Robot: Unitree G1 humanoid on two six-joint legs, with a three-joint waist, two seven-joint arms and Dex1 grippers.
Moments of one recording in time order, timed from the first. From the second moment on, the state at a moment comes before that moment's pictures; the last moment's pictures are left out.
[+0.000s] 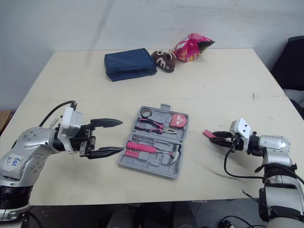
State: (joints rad) left arm -0.26 0.74 0.12 -0.30 -0.64 0.38 -1.13; right arm -0.56 -0.73 -0.10 0.94 0.17 -0.42 1.39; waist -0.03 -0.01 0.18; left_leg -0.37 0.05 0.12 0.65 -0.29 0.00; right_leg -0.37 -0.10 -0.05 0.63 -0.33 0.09
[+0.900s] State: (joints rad) left arm -0.07 0.77 0.15 -0.19 -0.54 0.14 -1.25; right arm -0.42 -0.94 0.27 -0.67 0.31 0.87 1.07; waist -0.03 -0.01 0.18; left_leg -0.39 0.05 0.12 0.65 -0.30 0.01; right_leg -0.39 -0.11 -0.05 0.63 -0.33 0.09
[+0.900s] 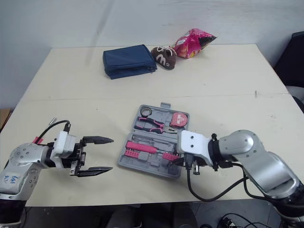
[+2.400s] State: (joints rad) left arm 0.01 0.77 0.14 -0.35 -0.54 0.24 -1.13; right arm -0.81 -0.73 0.65 -0.47 0.30 1.14 1.00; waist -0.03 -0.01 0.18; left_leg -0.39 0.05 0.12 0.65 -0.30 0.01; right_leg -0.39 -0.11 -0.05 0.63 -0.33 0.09
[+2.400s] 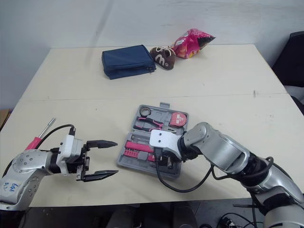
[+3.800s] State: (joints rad) left arm 0.03 0.77 0.19 -0.35 -0.55 0.24 -1.10; right arm -0.38 -0.65 0.35 -0.24 0.25 0.22 1.14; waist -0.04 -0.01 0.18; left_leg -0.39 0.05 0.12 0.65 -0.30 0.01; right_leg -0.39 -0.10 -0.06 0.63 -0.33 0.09
